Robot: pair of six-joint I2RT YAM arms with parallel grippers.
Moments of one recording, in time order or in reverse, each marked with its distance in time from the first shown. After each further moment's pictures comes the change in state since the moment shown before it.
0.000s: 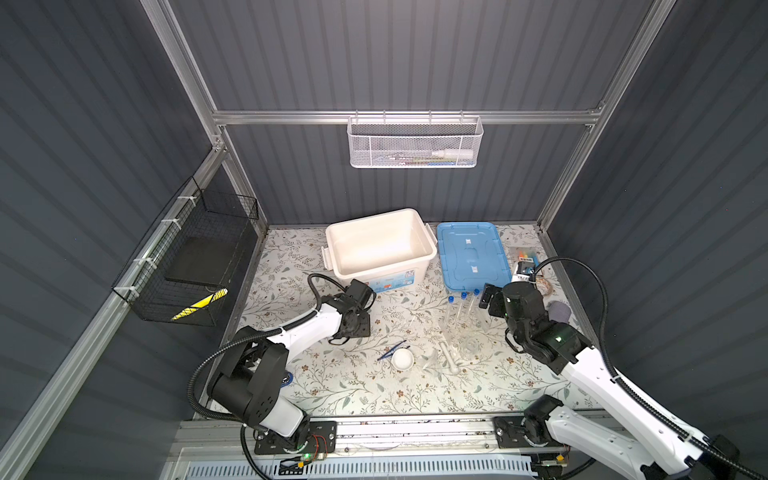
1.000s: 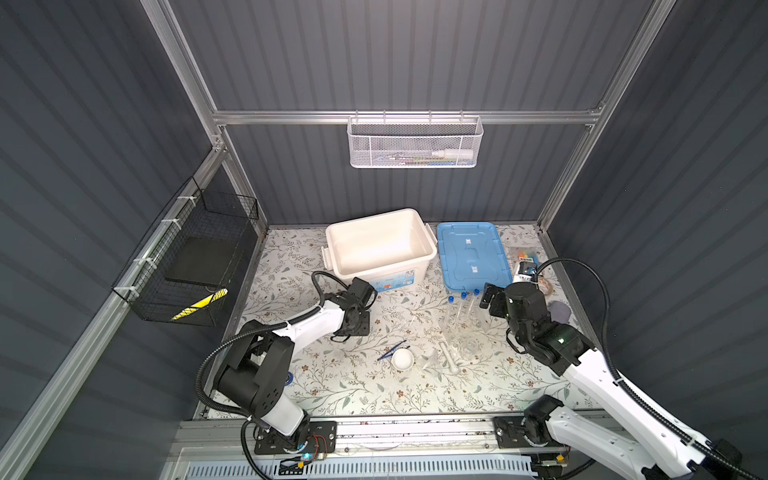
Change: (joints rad) left arm 0.005 0.042 0.024 0.008 -0.003 0.058; right arm -0.003 -0.017 0.000 -0.001 -0.016 0.006
